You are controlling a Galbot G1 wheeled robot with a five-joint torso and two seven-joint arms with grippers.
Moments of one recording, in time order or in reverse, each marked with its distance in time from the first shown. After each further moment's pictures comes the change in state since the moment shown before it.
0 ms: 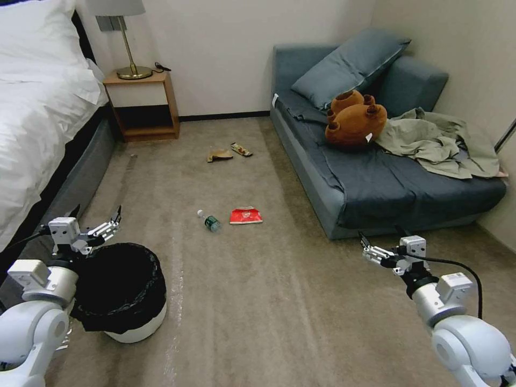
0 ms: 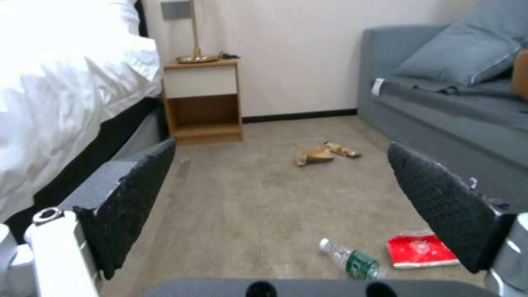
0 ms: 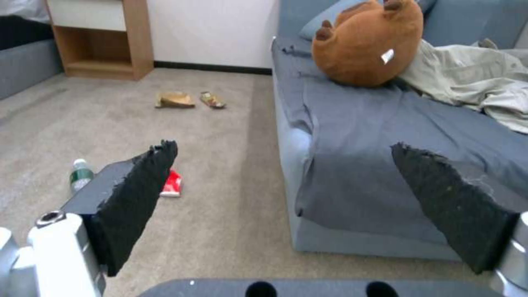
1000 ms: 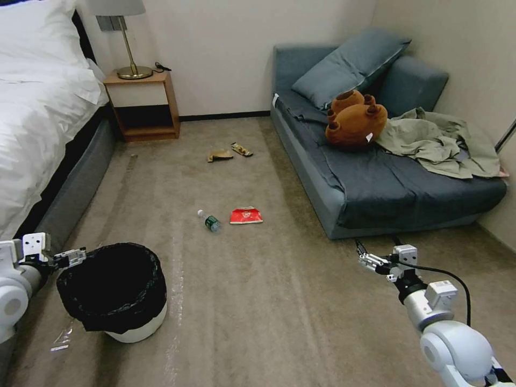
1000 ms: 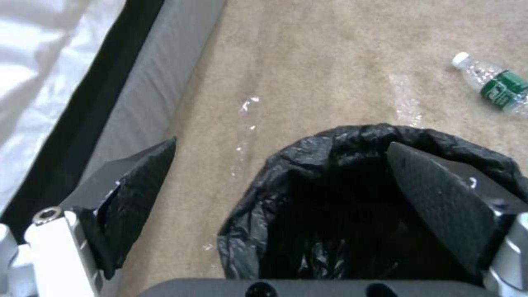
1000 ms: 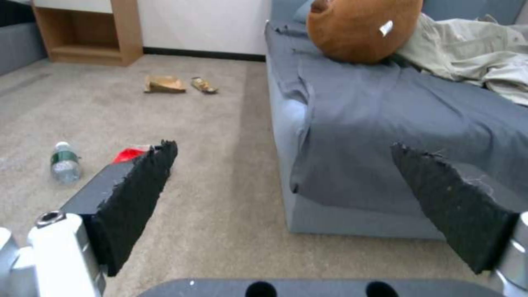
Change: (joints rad) left arm 0.005 0.263 -0.054 0.038 -0.415 0.654 -0.418; right arm 0.031 0.046 -0.041 -0.104 -0.063 0.054 -0.023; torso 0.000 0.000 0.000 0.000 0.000
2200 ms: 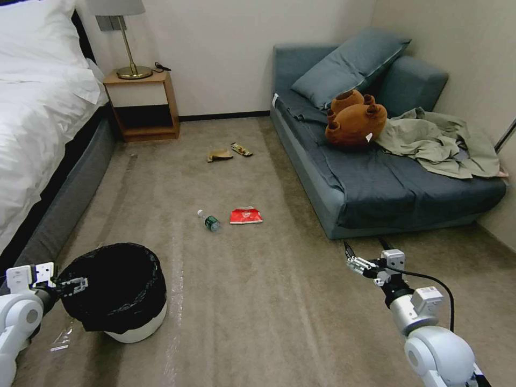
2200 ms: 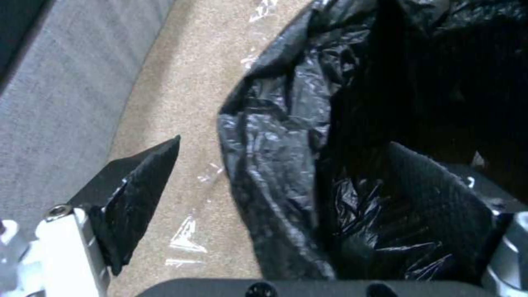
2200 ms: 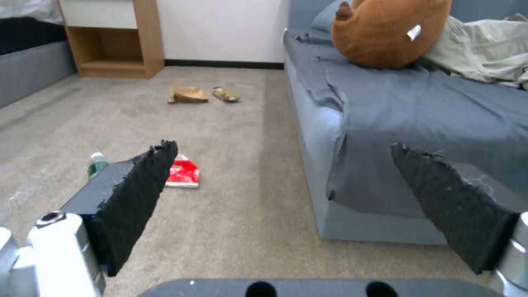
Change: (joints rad) left arm -0.080 -0.098 0.111 0.251 0.120 -0.005 0.085; right arm 0.001 0.084 -0.040 0.019 -0.053 0.009 -0.027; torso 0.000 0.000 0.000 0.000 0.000
